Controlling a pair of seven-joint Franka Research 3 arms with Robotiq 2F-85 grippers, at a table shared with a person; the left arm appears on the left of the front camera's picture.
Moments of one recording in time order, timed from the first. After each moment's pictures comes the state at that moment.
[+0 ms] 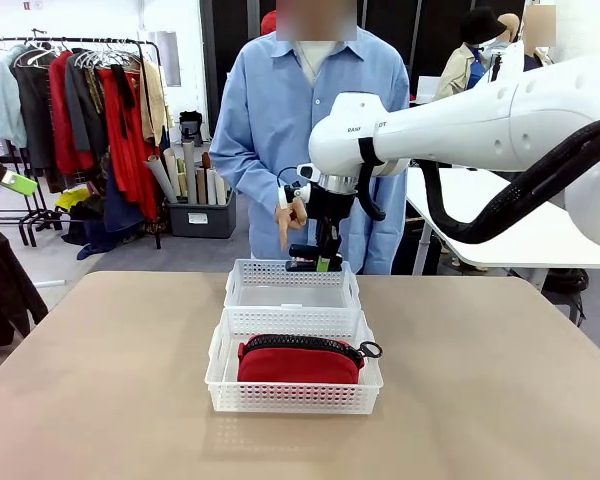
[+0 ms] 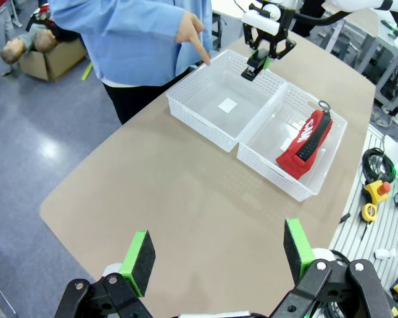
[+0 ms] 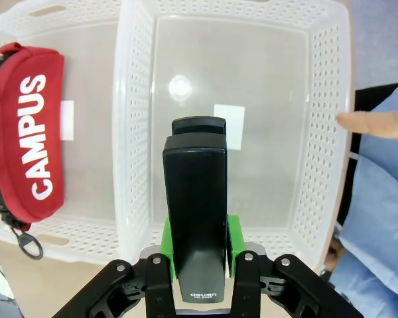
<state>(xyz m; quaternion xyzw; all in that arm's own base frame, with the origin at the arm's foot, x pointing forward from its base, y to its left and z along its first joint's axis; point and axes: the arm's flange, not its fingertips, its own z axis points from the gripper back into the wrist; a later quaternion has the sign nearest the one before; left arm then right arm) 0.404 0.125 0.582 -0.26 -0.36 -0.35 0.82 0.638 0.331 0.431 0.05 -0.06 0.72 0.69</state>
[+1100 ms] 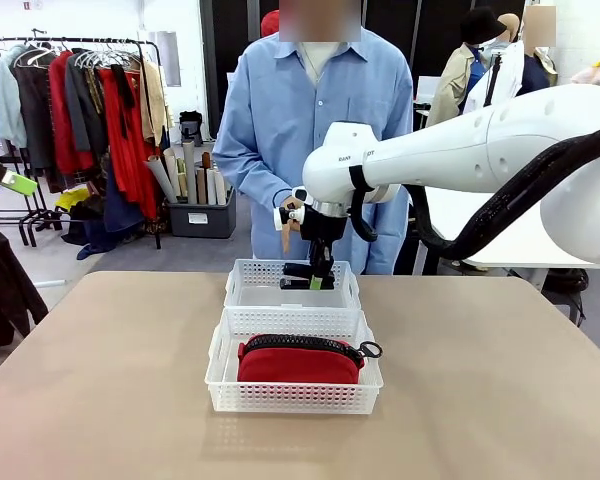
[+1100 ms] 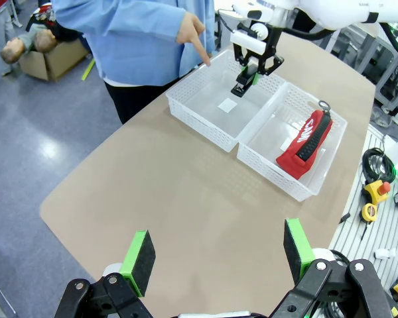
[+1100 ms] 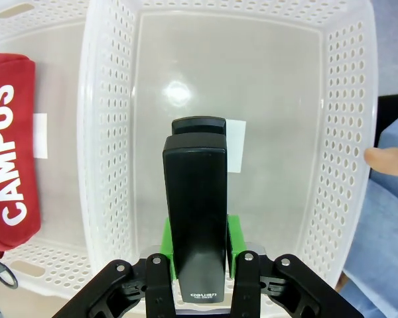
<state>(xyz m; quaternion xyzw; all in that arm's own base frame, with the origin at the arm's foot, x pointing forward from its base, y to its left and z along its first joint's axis) 0.404 0.125 0.582 -0.26 -0.36 -0.35 0.82 0.649 0.339 0.378 0.06 -0.06 0.72 0.69</state>
